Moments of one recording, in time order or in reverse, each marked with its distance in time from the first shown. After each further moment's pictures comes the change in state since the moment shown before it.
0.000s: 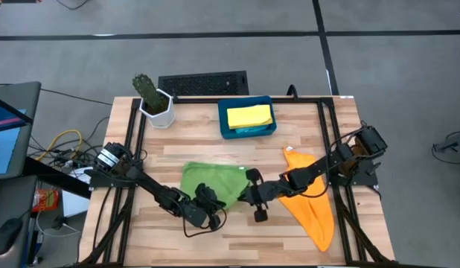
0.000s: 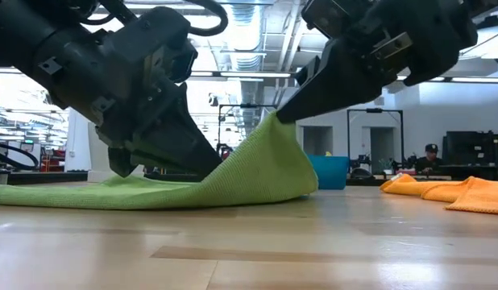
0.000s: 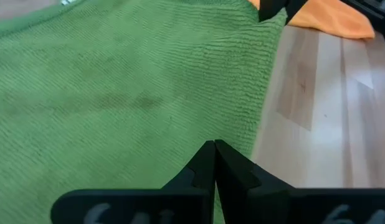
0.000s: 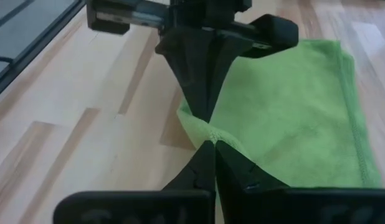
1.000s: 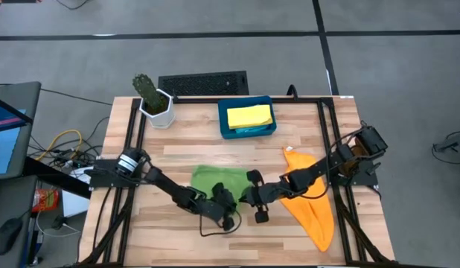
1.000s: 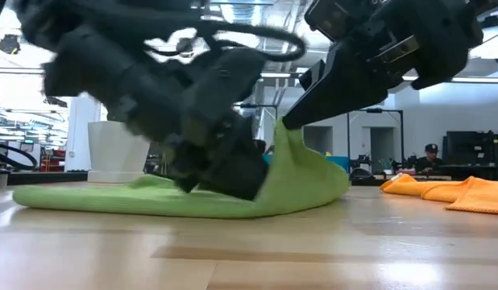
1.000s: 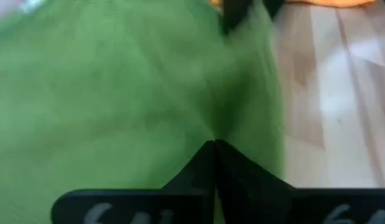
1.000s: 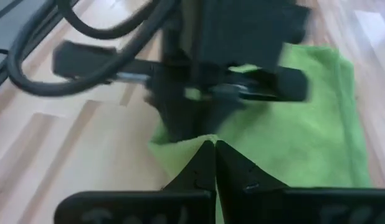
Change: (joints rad) left arm 0.110 0.186 0.175 0.060 0.159 0.237; right arm 0.013 0.000 -0.001 -0.027 0.014 0.022
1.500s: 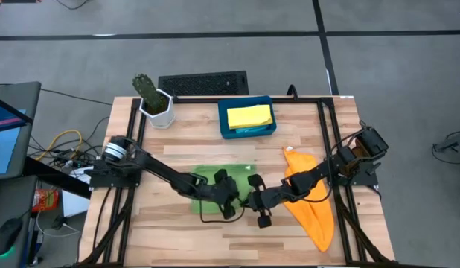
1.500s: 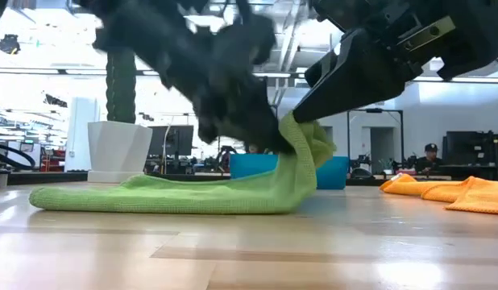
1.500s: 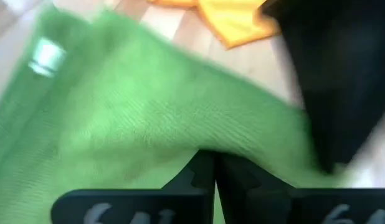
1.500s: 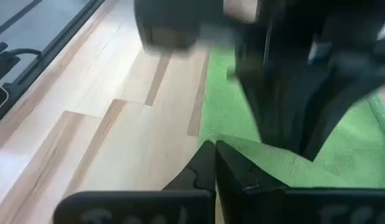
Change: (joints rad) left arm 0.113 -0.156 0.043 -0.220 0.113 0.162; right arm 0.047 0.000 0.000 0.006 0.000 0.019
